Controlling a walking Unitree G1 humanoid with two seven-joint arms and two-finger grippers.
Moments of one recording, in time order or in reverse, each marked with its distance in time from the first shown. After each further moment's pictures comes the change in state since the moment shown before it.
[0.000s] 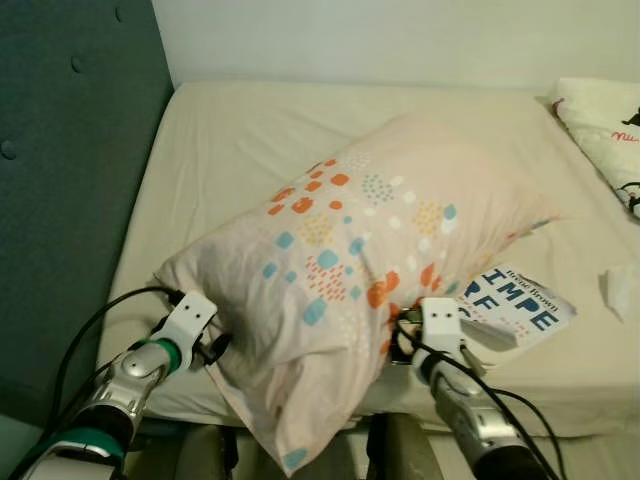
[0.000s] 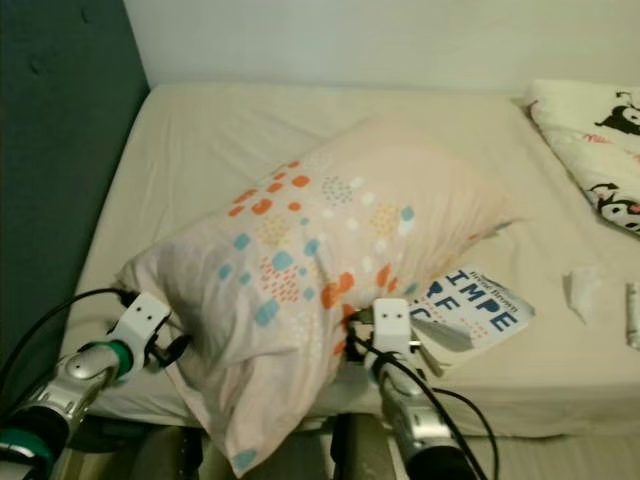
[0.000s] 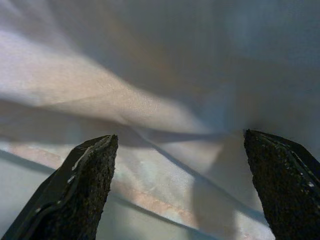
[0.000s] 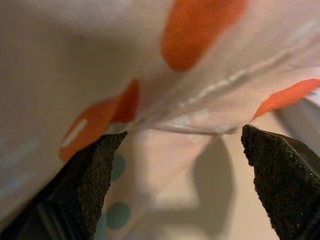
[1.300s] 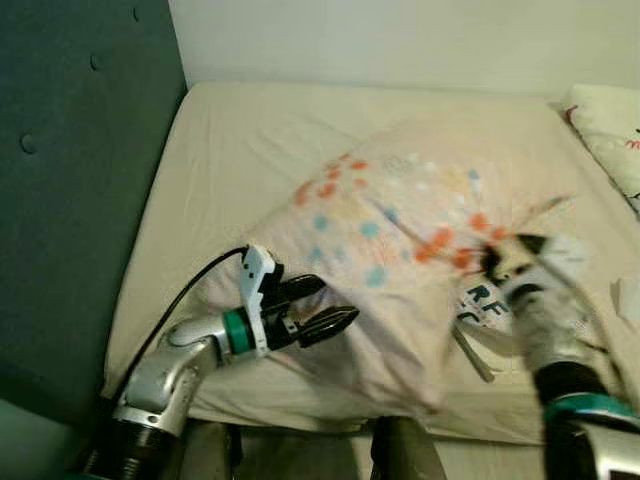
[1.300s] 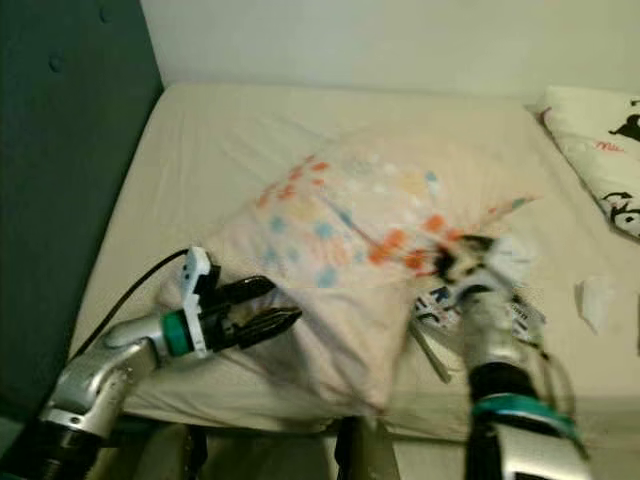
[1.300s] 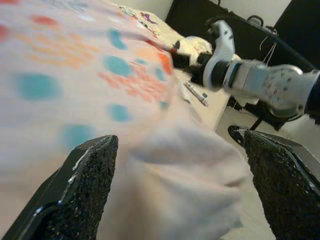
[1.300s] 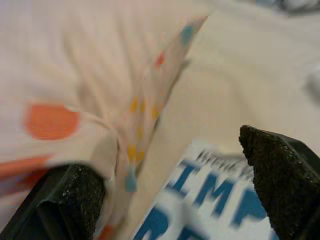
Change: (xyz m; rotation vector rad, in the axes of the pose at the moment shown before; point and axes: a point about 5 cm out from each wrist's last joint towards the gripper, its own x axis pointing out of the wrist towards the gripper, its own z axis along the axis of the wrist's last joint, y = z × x) left arm -0.043 -0.086 0.130 -0.285 -0.482 -0.778; right arm -0.013 -0.154 0.103 0.430 -0.346 -0.505
